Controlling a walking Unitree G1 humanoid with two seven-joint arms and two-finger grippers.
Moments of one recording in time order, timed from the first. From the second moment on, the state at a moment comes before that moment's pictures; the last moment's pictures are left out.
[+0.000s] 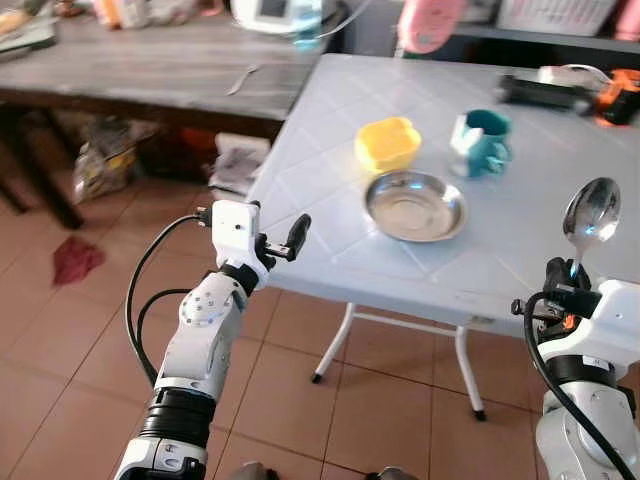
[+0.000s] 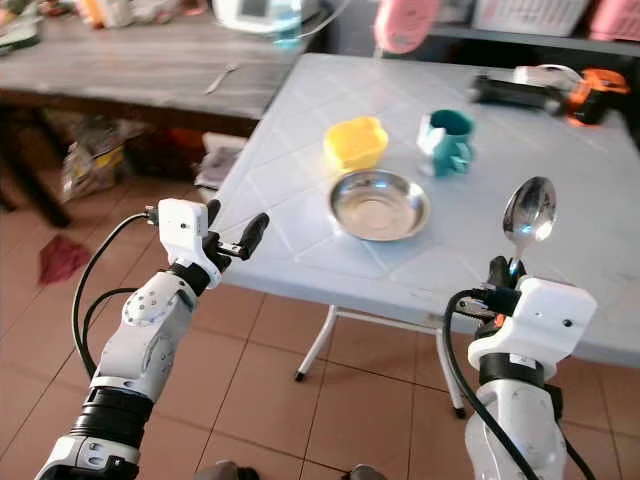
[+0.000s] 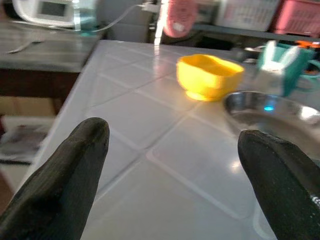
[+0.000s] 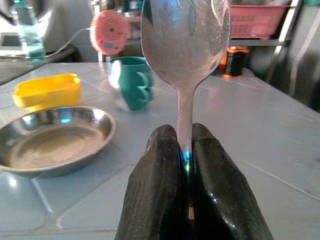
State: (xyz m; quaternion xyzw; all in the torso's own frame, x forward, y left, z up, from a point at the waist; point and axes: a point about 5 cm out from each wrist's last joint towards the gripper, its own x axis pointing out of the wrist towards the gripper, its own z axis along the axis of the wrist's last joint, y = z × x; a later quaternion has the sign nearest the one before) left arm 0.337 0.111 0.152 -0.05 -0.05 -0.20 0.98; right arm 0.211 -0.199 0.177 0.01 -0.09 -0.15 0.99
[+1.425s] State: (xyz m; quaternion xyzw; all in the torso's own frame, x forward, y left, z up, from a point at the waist) left arm 0.332 0.094 0.140 -0.05 -0.03 -0.23 0.97; right arm 0.217 -0.201 0.172 0.00 -0.07 -0.14 0.99
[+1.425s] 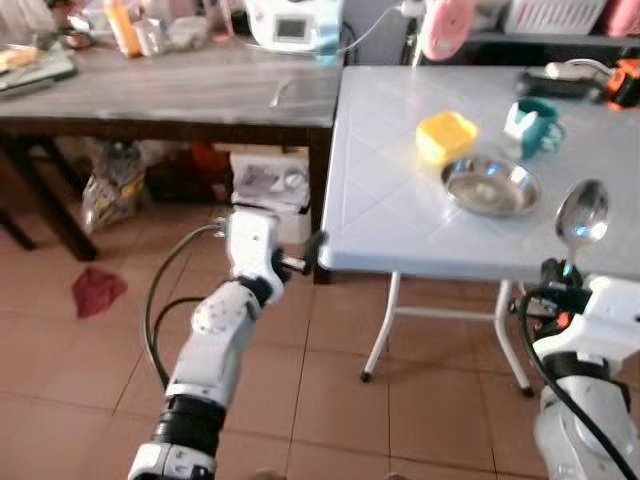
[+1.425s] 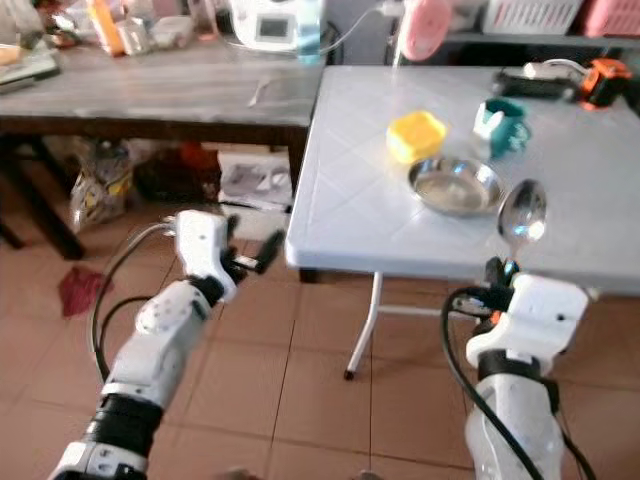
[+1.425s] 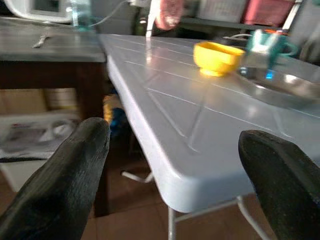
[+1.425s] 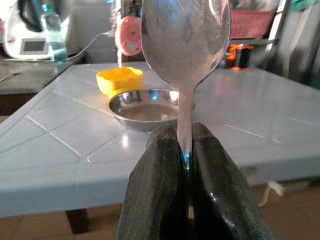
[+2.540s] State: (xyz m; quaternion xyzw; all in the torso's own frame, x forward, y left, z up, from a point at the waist) left arm 0.332 0.094 0.144 -0.05 -0.05 -0.24 0.97; right arm 0.222 -0.197 0.177 0.00 -0.09 -0.13 0.99
